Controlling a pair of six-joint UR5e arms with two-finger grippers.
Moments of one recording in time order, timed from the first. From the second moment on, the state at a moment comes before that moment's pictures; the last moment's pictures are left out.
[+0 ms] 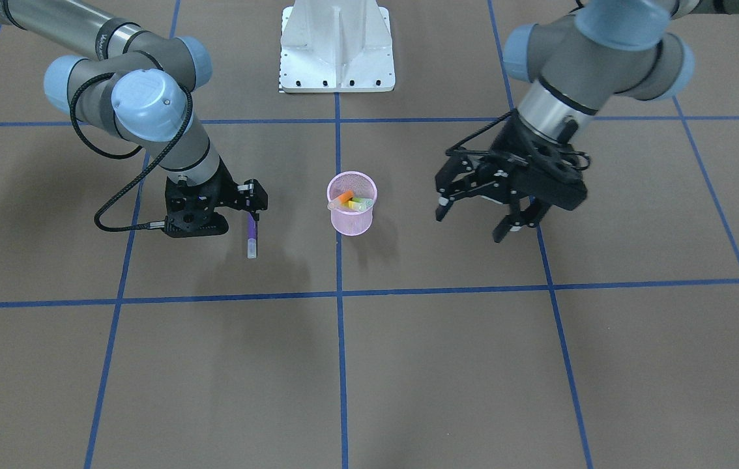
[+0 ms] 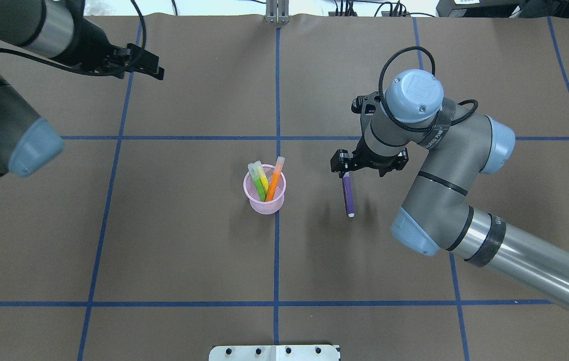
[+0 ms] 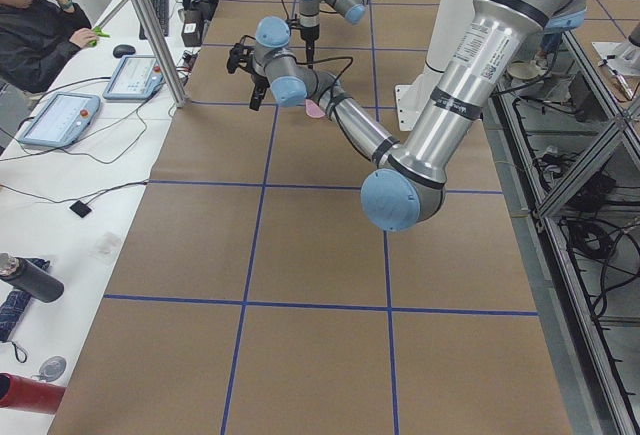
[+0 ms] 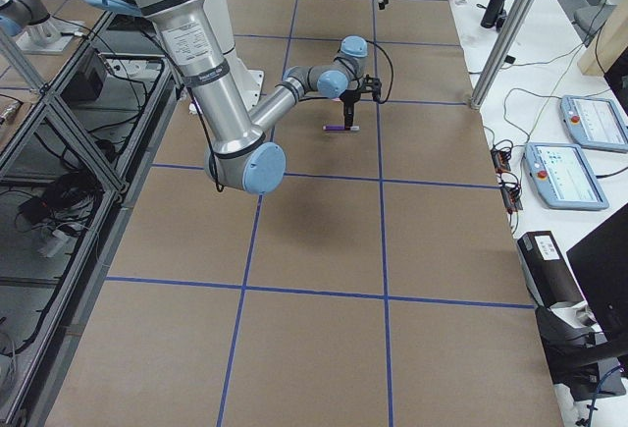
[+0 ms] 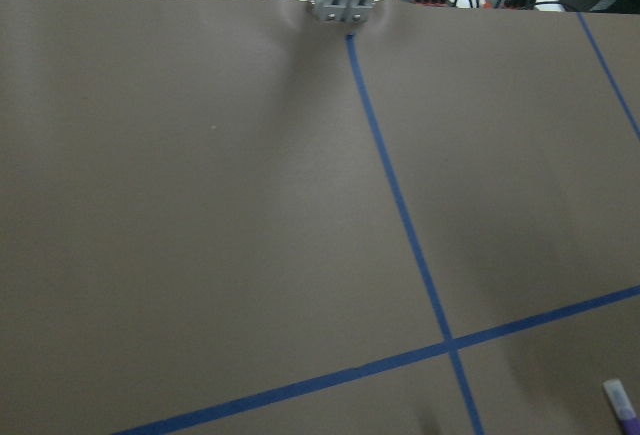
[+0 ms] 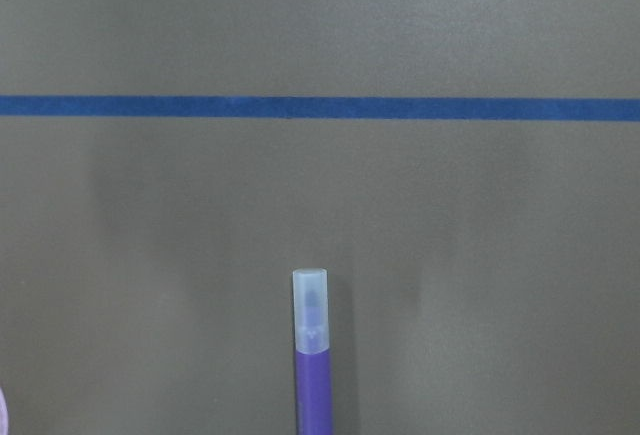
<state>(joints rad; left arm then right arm) -1.01 -2.04 -1.75 -1.99 -2.20 -0.87 0.65 -1.04 1.65 -1.48 2.00 1.05</state>
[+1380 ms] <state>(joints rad) -1.08 -1.99 -1.76 -1.98 -2.25 -0.81 0.63 -1.02 1.51 -1.28 1.97 1.05</state>
